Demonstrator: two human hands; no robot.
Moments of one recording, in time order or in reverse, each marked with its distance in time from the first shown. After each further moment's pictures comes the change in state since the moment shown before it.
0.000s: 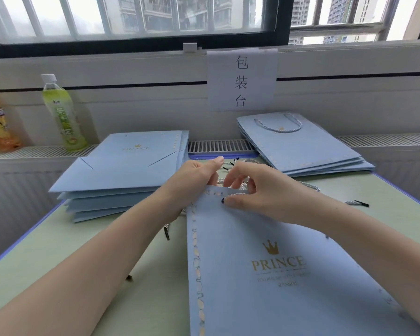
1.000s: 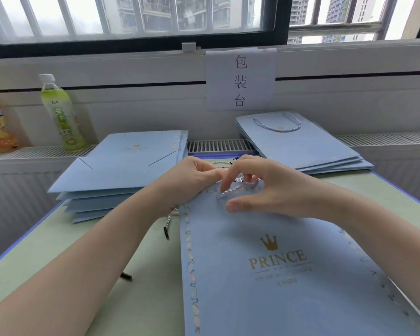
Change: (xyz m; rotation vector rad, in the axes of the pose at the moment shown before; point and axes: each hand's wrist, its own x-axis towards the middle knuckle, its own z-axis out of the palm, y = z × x) left_hand -0.007 0.007 -0.010 0.089 -0.106 0.080; right_hand -0.009 -0.011 -0.018 0.067 -0.083 -0.145
